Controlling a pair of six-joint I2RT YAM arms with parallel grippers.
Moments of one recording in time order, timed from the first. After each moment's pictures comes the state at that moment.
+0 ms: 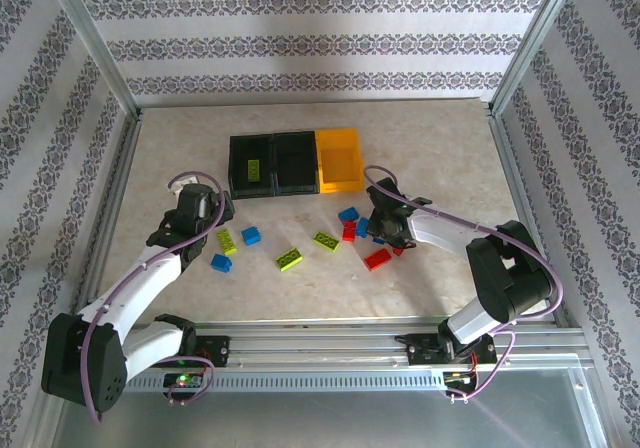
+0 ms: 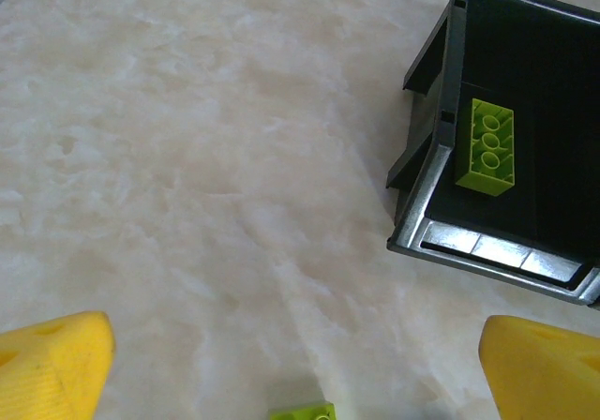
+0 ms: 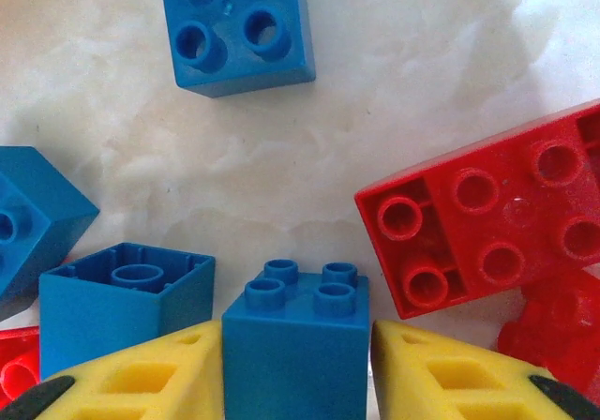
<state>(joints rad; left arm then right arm) -0.22 1.07 0.61 -0.25 -0.37 -0.51 0.48 1.56 0.83 -0.47 0.11 0.87</state>
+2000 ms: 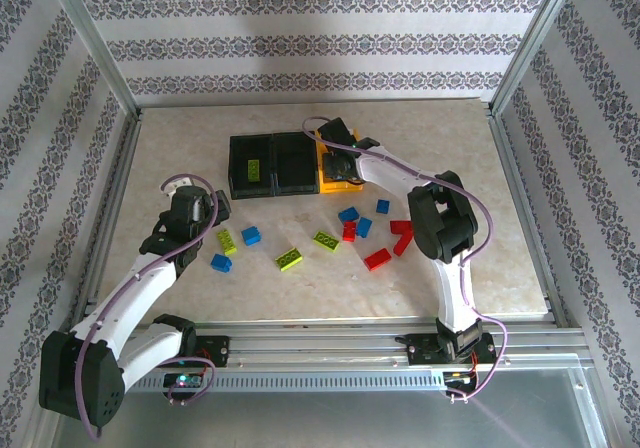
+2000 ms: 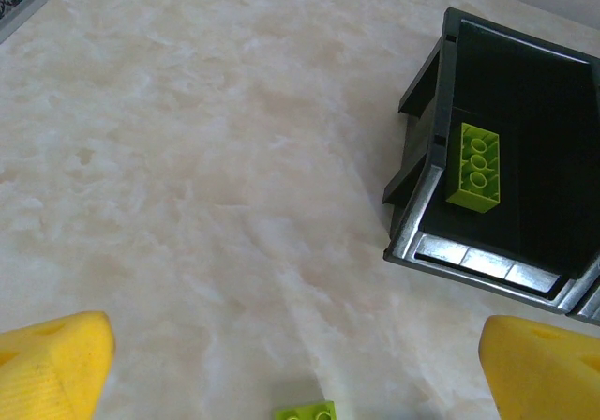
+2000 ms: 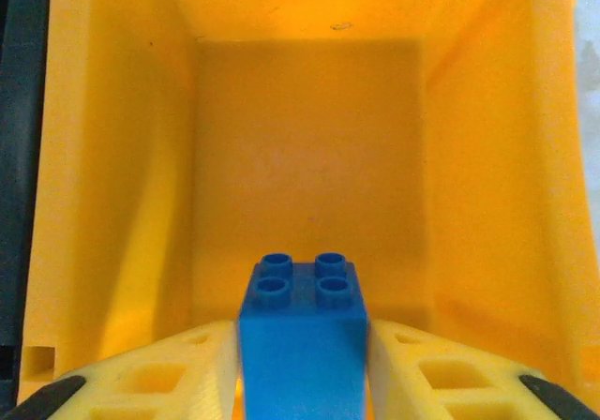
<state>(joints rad) -0.21 0.99 0.60 -0.28 -0.37 -0.51 0.53 2.11 1.66 -0.57 0.21 0.44</state>
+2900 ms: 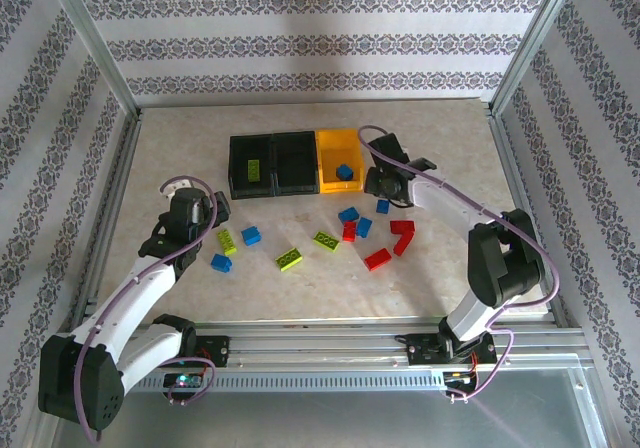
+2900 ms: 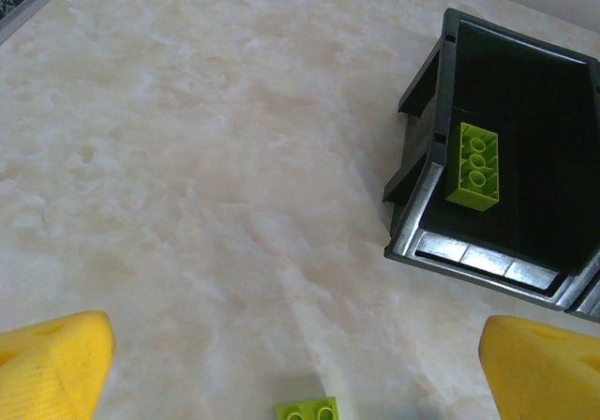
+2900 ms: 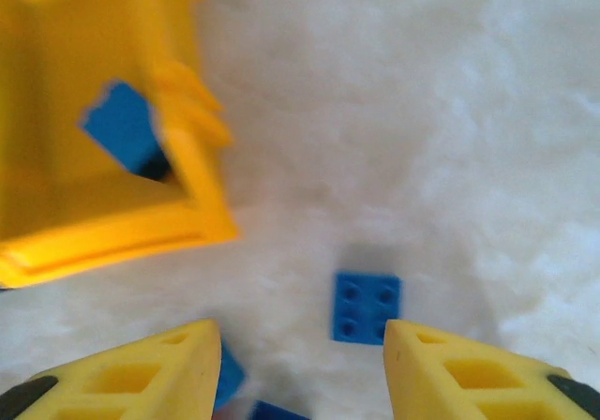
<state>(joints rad) -0.21 0.97 0.58 -0.28 -0.37 -0.51 0.40 1.65 1.17 -0.59 0.18 0.59</state>
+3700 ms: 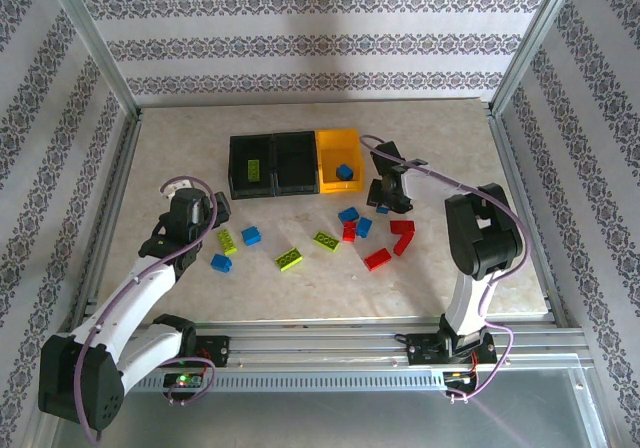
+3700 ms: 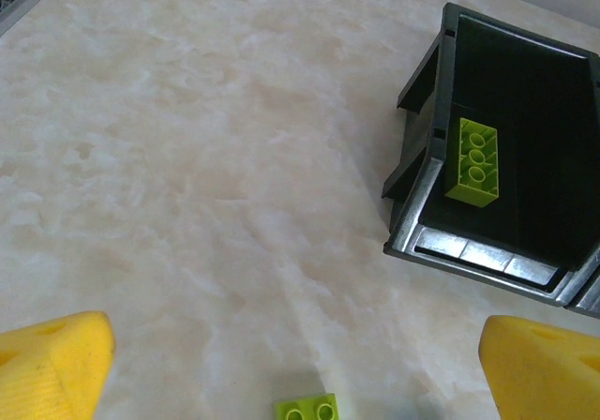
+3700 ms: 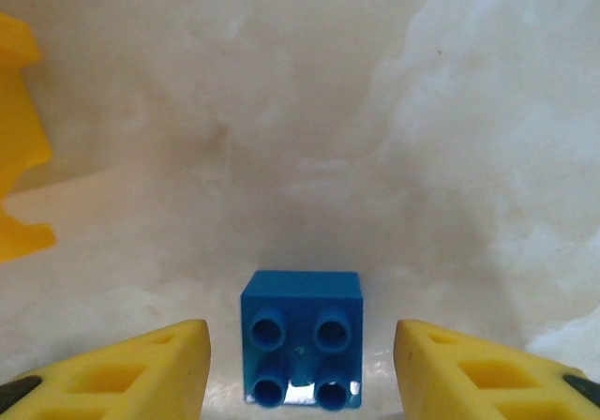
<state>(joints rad) -0.21 0.97 0.58 -0.28 -0.36 -0.51 0.33 1.87 1.20 -0.59 0.08 0.60</state>
